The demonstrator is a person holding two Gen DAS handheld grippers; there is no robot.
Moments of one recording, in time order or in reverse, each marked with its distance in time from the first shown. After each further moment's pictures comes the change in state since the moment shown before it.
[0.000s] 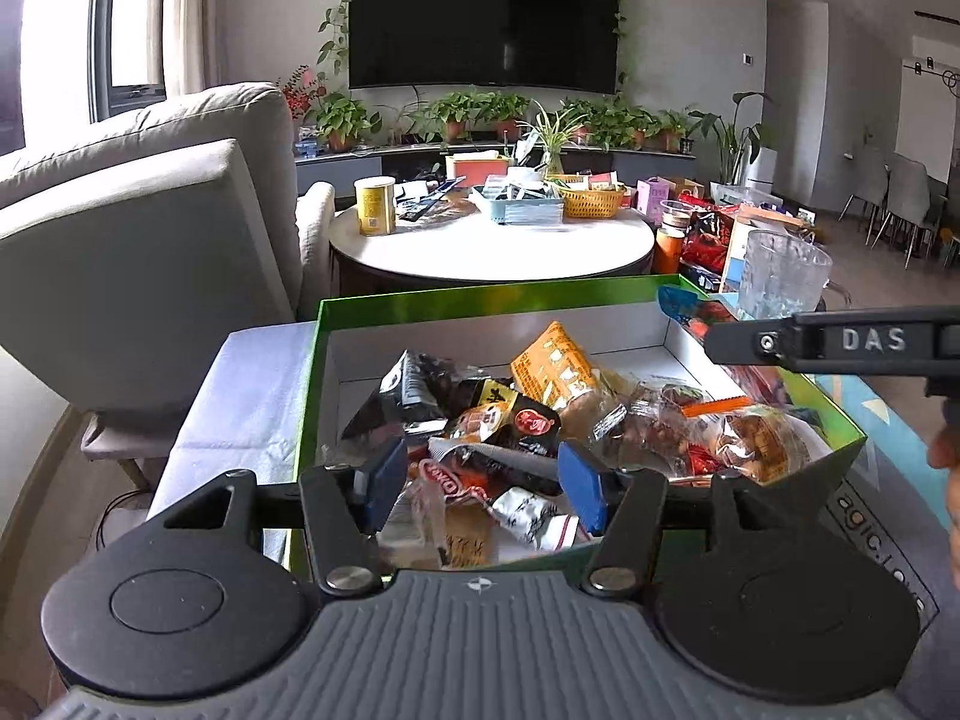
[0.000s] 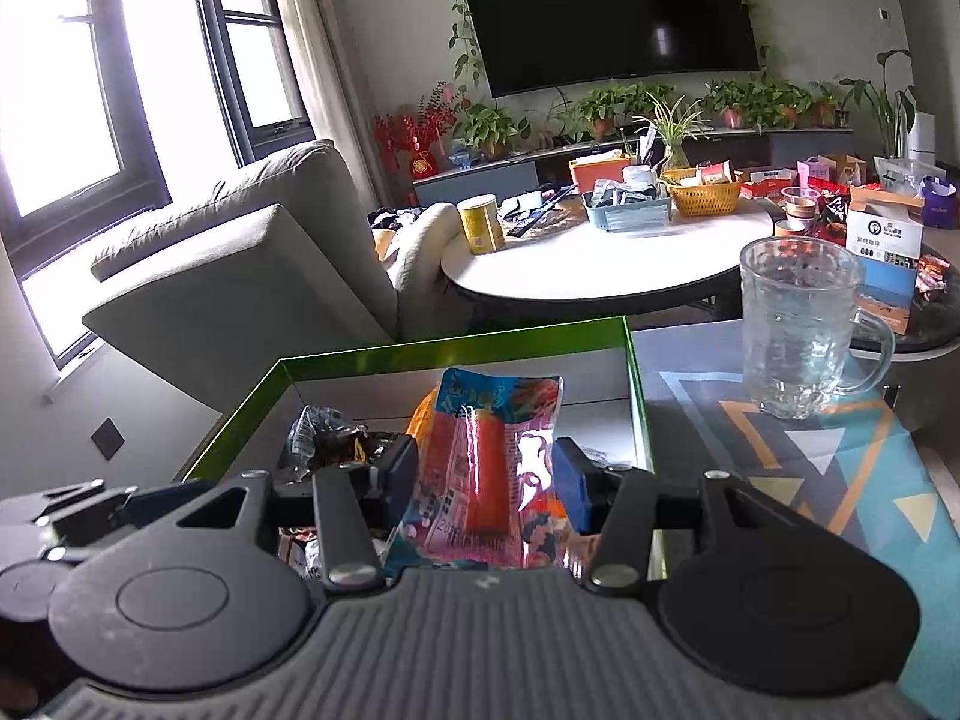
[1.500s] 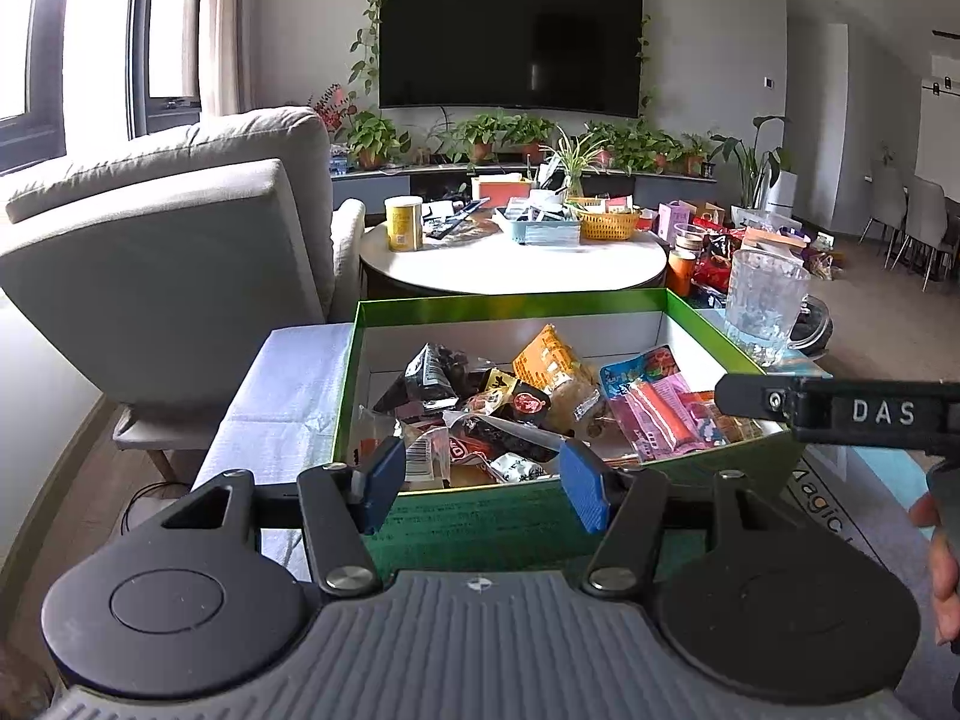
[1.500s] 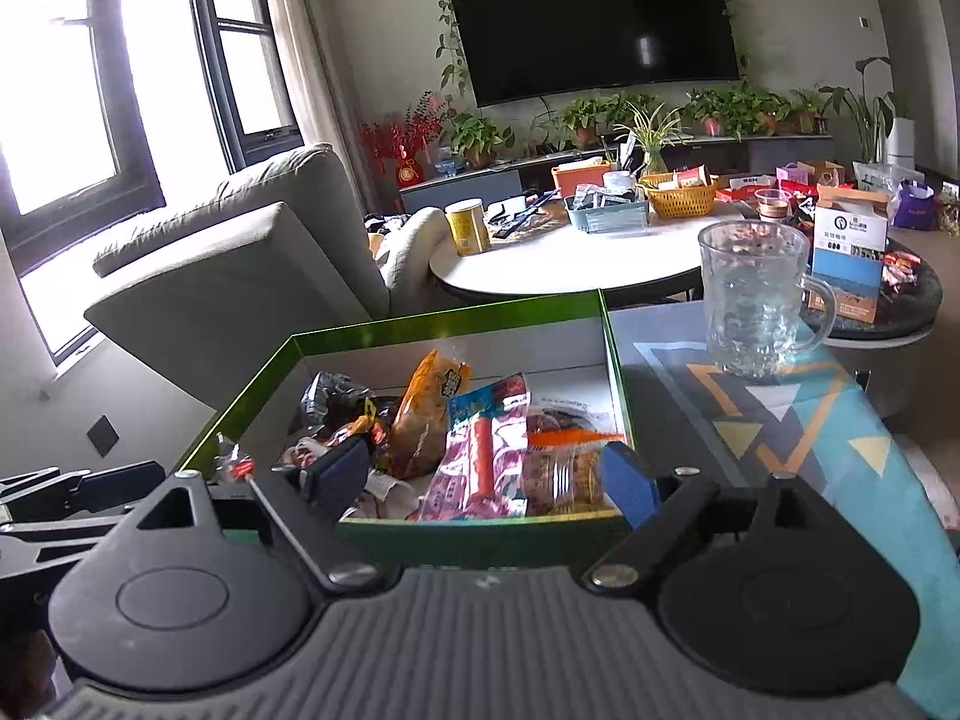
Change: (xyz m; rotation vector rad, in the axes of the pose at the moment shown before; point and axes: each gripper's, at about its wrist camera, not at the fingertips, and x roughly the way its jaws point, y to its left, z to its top) left arm -0.057 -0.012 -0.016 -0.024 -0.045 0.052; right arm -0.043 0.008 -0.029 0.008 -0.021 -0.035
